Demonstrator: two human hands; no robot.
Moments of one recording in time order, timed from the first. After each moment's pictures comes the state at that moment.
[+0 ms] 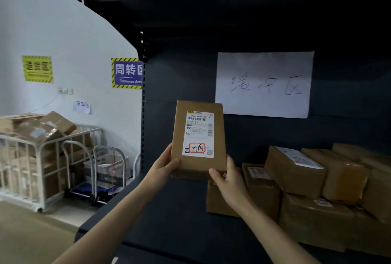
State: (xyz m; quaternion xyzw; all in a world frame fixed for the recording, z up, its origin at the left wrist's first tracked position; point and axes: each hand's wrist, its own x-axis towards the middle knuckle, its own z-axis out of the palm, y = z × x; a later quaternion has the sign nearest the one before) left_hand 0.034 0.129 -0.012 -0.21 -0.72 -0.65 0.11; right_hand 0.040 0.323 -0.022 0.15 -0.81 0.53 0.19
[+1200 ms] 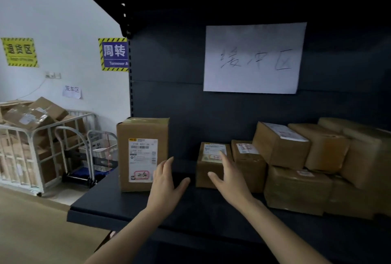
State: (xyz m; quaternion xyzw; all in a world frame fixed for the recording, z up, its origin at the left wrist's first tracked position) left_hand 0.059 0.177 -0.092 -0.07 -0.87 -0.42 0.24; right_hand 0.049 0.360 -0.071 0.13 -0.90 0.37 0.18
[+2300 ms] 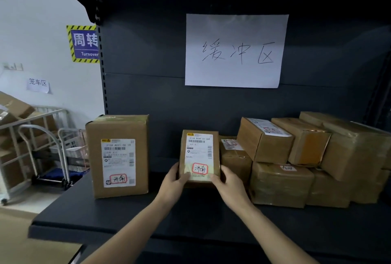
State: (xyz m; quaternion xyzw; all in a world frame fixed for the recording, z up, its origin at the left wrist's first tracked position) left_hand 0.021 0.229 -0.099 -0.05 -0.75 -0.66 0.00; right_hand 0.045 0.392 -0.091 0.01 -0.88 0.46 0.13
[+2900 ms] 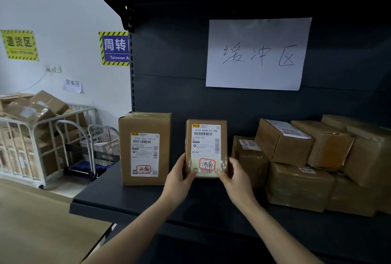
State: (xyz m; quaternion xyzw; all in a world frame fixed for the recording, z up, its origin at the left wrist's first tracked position) left_hand 0.056 0.198 -0.089 -0.13 -0.78 -0.59 0.14; right_hand 0.058 0.363 -0.082 0.06 -0.84 0.51 0.17
